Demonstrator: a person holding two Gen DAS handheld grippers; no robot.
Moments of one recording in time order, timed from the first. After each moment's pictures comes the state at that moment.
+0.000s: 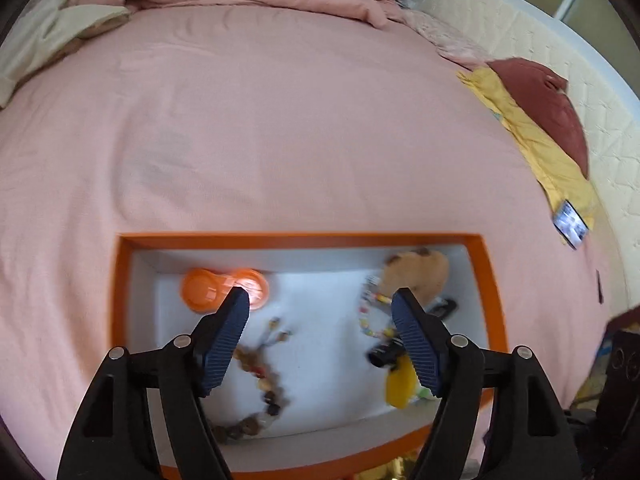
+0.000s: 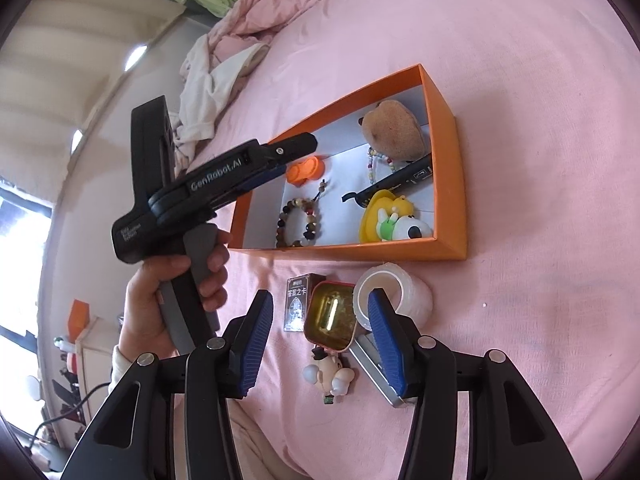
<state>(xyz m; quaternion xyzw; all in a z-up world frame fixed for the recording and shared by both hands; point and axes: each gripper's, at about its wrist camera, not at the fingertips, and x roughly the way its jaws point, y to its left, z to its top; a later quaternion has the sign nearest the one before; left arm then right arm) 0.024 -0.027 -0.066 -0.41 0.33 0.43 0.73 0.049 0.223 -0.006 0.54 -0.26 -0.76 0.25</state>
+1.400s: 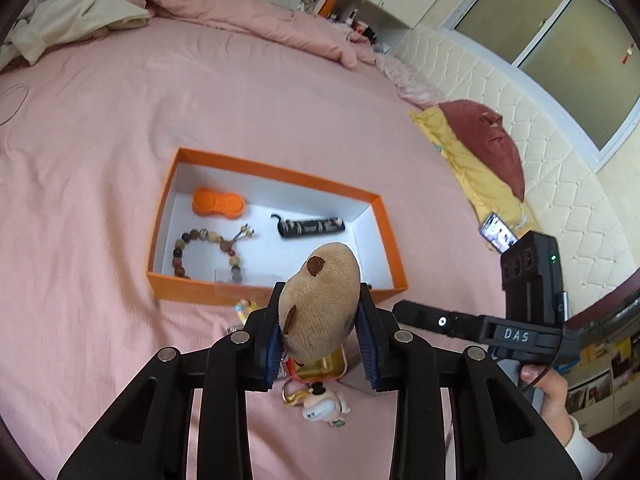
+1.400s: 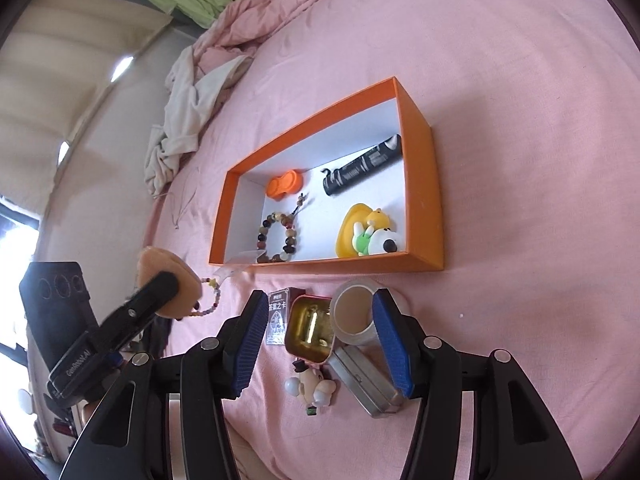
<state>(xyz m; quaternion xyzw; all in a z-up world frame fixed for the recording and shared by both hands) -0.047 -0.114 -0.036 -0.43 0.23 0.40 0.77 0.047 0.232 -0.007 0.54 -0.26 -0.78 0.21</state>
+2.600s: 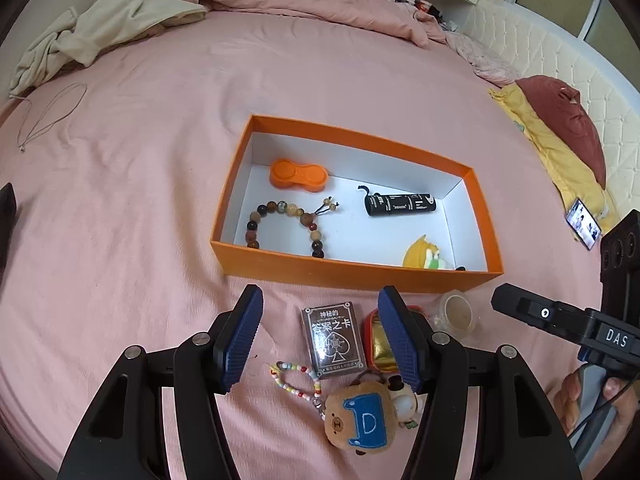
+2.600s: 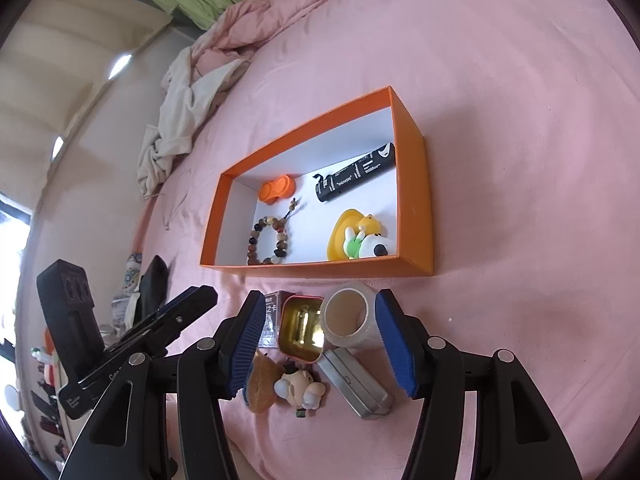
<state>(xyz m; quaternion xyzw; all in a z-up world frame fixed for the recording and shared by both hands) -0.053 -0.131 -0.065 -0.40 0.32 0.52 0.69 0.047 0.232 -0.006 0.53 -0.24 -0.79 0.19</state>
